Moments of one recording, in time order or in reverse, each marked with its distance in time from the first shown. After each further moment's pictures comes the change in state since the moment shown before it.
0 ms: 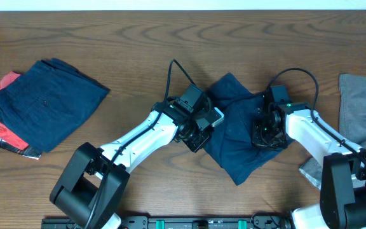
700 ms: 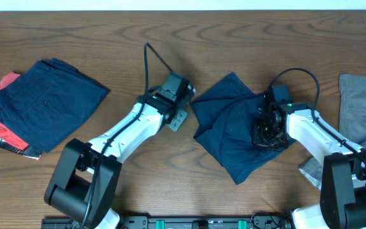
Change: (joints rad) left arm 0.143 0.000 -0.005 0.053 -0.420 -0.036; right arm -0.008 0.000 0.000 -0.003 0.010 0.000
